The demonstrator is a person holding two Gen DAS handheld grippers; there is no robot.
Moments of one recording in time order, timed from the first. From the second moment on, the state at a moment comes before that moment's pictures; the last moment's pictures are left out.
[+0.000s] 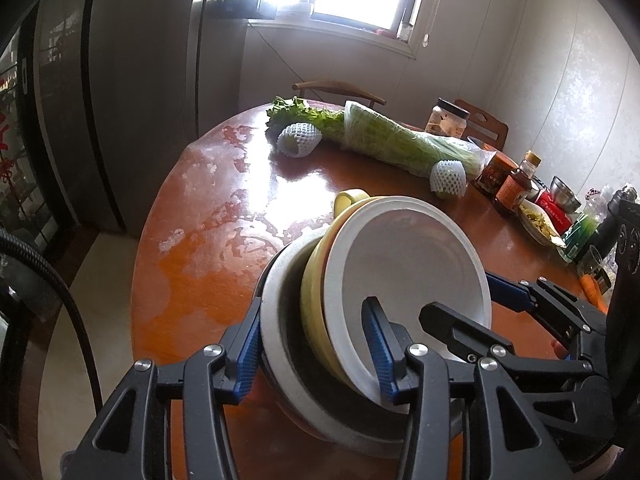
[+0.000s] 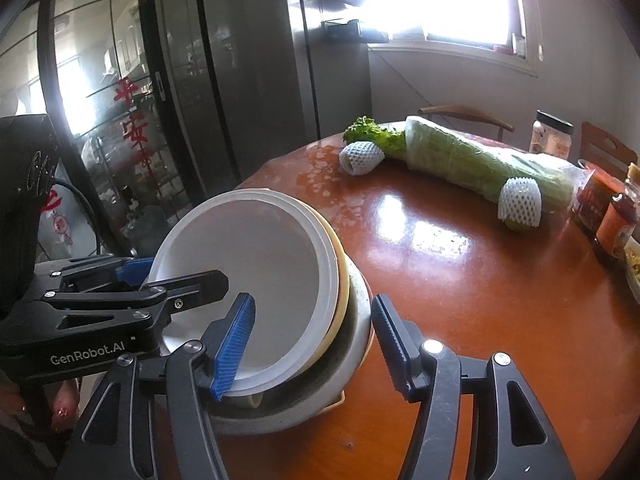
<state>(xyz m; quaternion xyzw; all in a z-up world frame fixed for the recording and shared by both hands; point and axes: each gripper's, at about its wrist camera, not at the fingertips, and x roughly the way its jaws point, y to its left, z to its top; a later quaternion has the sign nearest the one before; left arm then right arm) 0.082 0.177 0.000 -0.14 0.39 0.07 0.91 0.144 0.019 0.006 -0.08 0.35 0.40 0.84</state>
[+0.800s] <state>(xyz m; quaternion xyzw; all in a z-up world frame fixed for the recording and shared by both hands) 0.063 0.178 0.019 -0.14 0.36 0.09 0.92 0.136 0.014 0.020 -0.08 0.33 0.40 0.85</state>
